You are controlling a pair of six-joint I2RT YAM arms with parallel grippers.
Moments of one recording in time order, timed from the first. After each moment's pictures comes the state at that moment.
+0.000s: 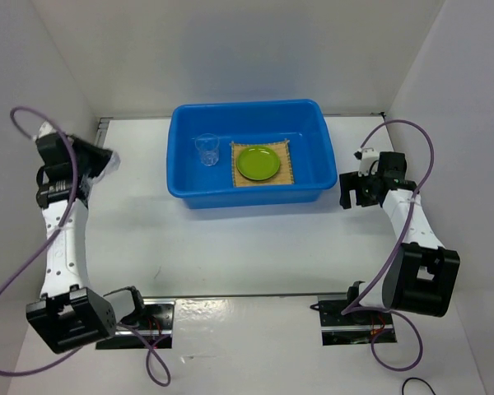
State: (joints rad) left arm 0.40 1.13 1.09 -0.43 0.14 -0.71; right arm -0.21 1.31 0.92 -0.54 -0.25 -0.30
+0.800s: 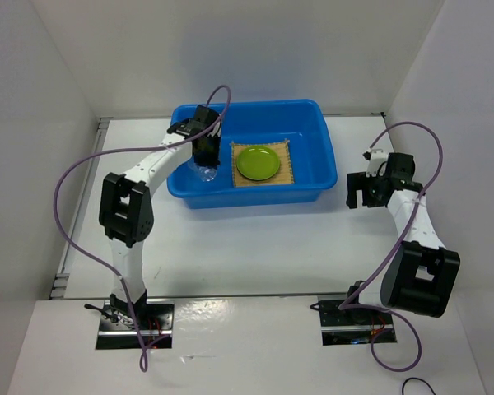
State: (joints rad) left arm -0.38 2.02 1.80 -0.76 -0.01 -0.27; right arm -0.27 1.32 0.92 -0.54 -0.25 -0.30
